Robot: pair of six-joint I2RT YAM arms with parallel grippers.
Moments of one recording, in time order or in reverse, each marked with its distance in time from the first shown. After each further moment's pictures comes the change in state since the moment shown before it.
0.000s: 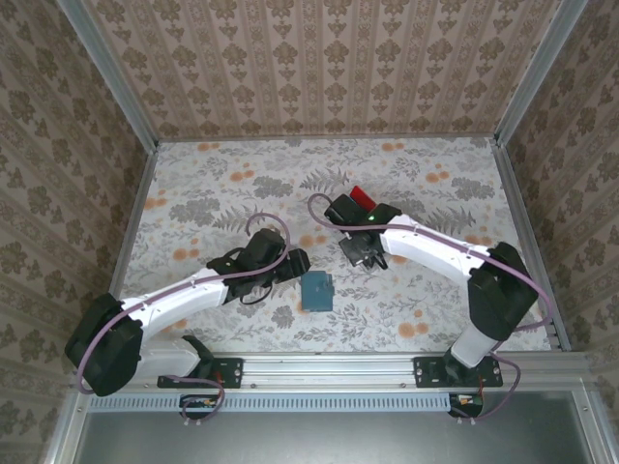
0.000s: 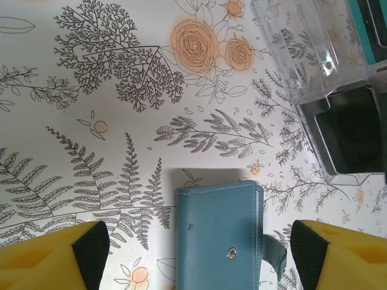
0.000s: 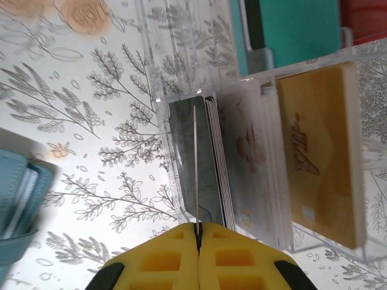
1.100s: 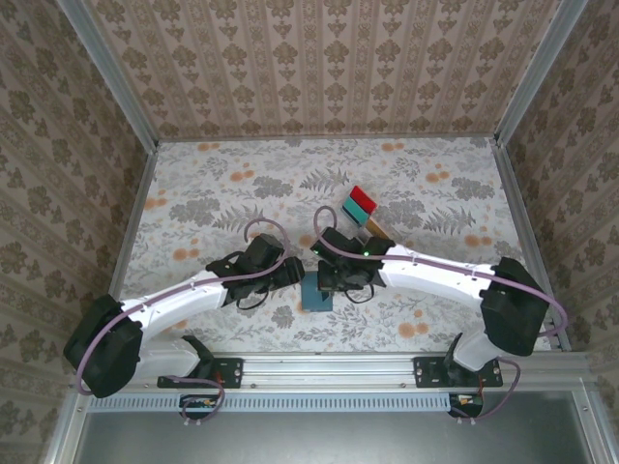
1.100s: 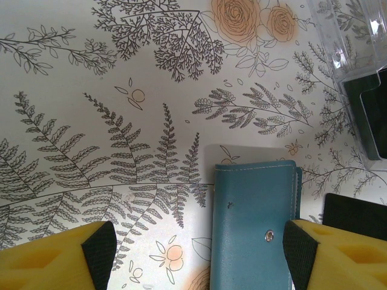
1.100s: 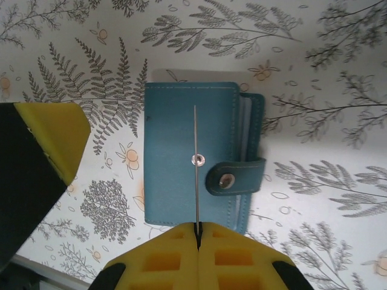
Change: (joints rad) left arm 0.000 -0.010 -0.029 -0.063 0.000 0.002; right arm 0.218 -0.059 -0.161 0.238 -0.276 0.702
